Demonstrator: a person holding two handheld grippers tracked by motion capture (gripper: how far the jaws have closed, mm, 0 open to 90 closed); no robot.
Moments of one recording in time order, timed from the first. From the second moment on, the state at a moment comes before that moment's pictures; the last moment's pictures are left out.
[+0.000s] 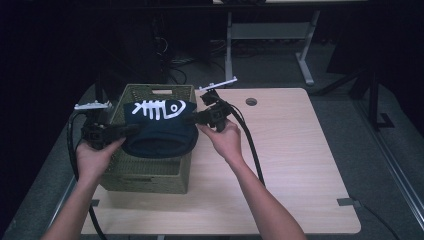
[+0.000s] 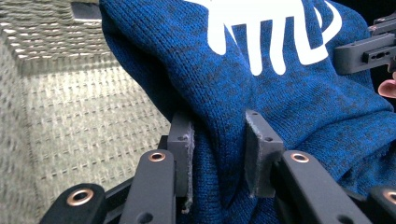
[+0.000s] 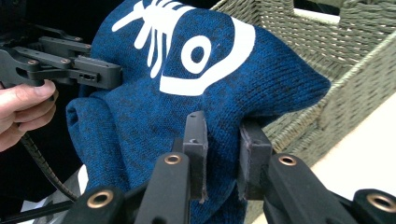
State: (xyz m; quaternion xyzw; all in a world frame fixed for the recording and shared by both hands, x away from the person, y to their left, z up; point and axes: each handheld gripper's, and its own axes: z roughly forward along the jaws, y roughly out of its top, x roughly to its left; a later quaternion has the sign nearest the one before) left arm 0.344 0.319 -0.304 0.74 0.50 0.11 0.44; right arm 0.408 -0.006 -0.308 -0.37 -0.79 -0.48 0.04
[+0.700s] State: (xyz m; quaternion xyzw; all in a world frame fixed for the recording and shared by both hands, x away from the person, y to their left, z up) left arm 0.343 0.352 -0.316 0.72 0.53 0.12 0.43; right arm 0.416 0.034 -0.322 -0.37 -0.80 -0.48 0.06
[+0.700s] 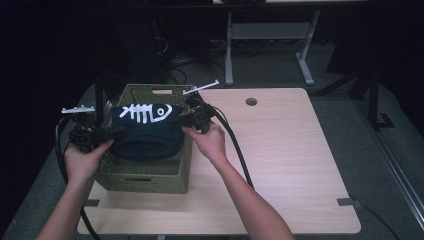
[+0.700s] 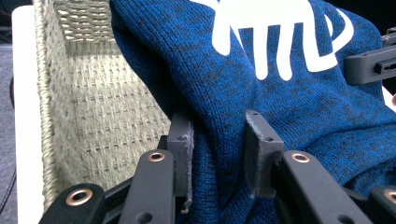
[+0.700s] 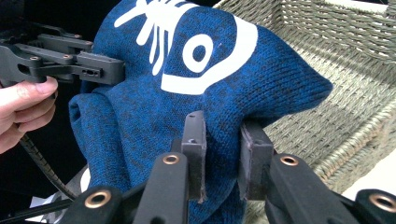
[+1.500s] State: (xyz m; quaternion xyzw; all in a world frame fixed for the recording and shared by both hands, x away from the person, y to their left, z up) left arm 0.354 0.370 -0.342 0.71 0.56 0.13 0.40; right arm 0.422 0.062 -0.346 -0.38 -0.80 -0.46 0.05
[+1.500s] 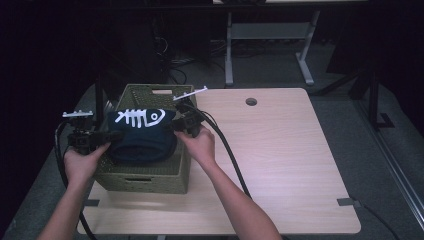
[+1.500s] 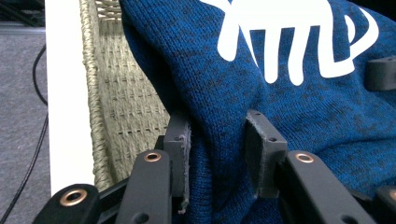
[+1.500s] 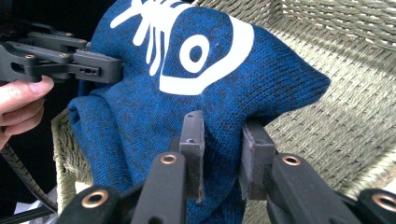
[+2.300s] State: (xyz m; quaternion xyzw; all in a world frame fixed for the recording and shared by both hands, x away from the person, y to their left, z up) left arm 0.365 0.358 -0.354 0.74 0.56 0.14 0.34; right arm 0.421 0.064 -0.364 -0.38 -0.82 -0.43 0.04
